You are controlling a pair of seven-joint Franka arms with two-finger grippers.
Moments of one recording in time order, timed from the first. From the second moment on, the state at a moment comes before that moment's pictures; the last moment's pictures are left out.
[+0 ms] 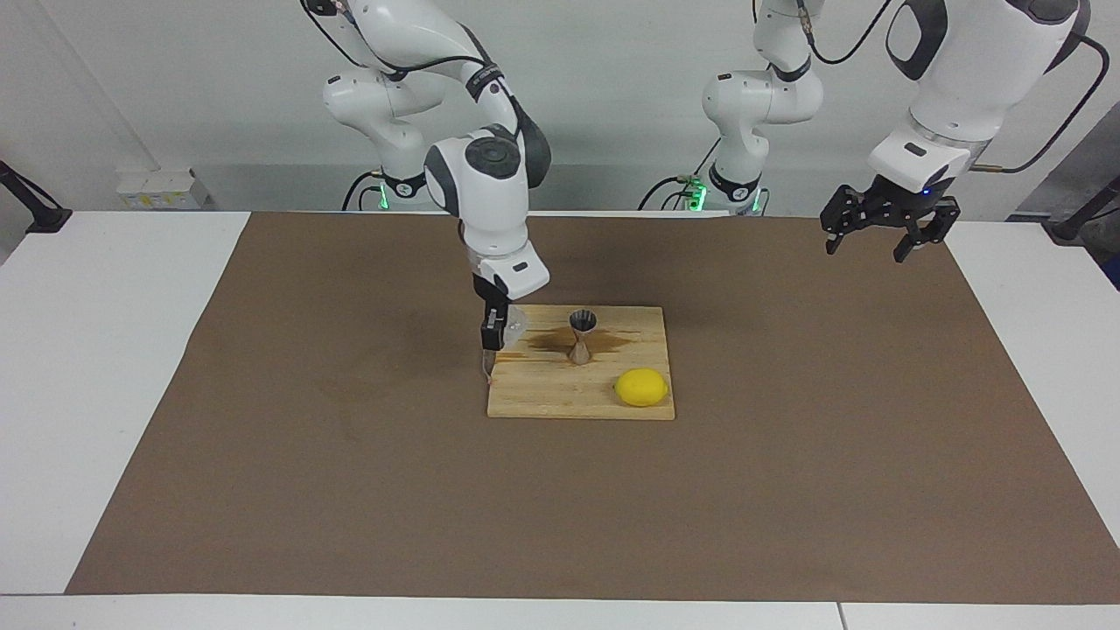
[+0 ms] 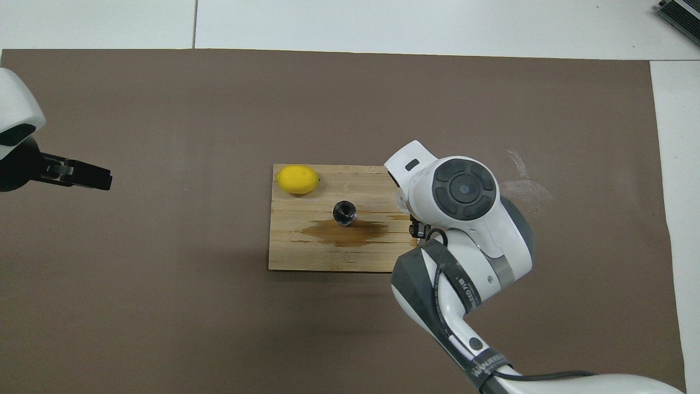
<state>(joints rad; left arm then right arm) -0.06 -0.04 -0.05 -1.65 0.00 1.64 0.12 0.33 0.18 0.11 -1.96 -0.09 2.21 -0.95</state>
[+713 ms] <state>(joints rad) -0.06 -0.04 -0.05 -1.65 0.00 1.64 0.12 0.06 0.18 0.10 -2.15 0.28 2.34 -1.65</state>
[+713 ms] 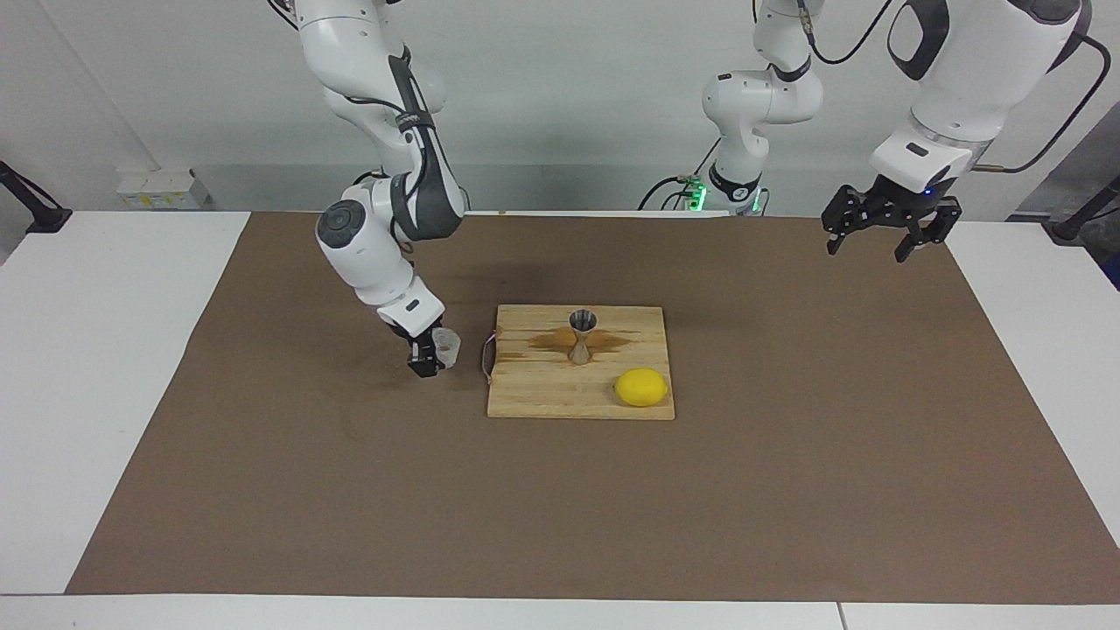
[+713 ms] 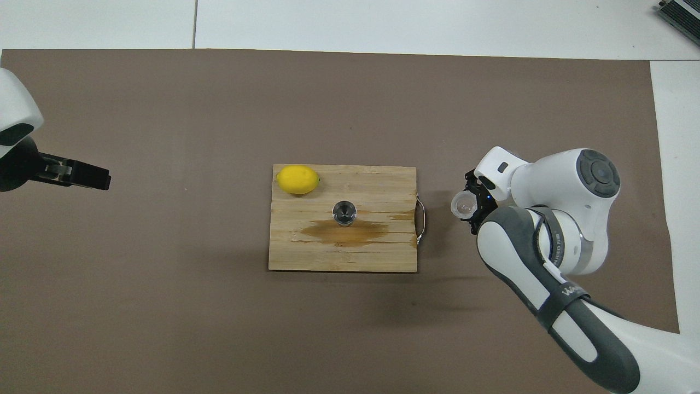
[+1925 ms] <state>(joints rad) -0.06 -0.04 -0.04 -1.65 0.00 1.65 0.12 -0.09 0.18 0.10 -2.24 0.29 2.34 -1.89</state>
